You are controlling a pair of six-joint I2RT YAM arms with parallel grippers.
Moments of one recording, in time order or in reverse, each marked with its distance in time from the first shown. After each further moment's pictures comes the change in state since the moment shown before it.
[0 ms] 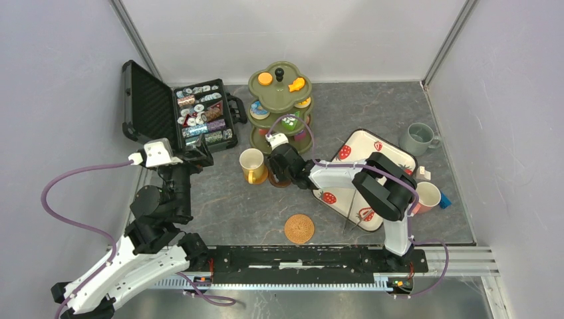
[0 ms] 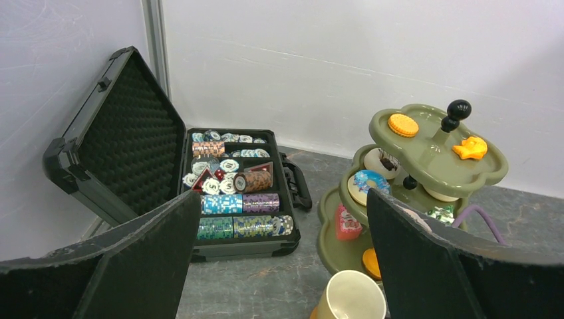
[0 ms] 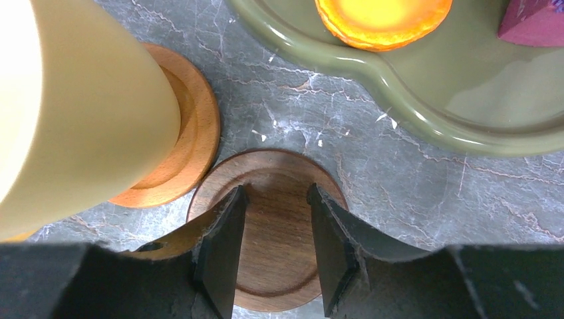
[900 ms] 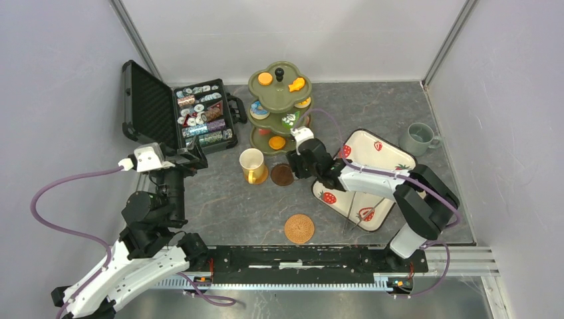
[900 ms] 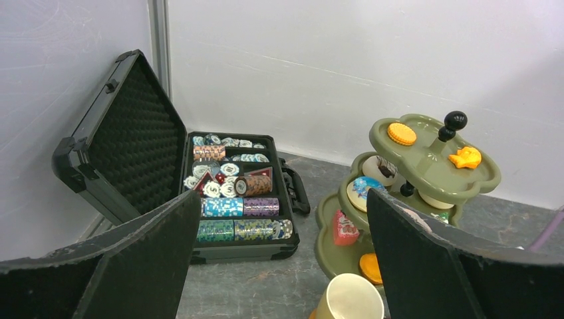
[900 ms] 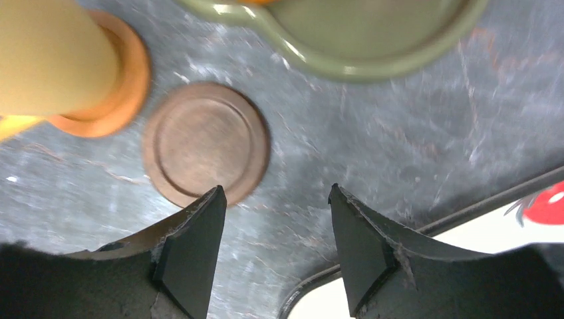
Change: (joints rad) left arm 0.000 -0.056 0.000 -0.020 0.002 -0.002; right arm -0.075 -0.311 -0.172 -0.080 -0.036 -0.058
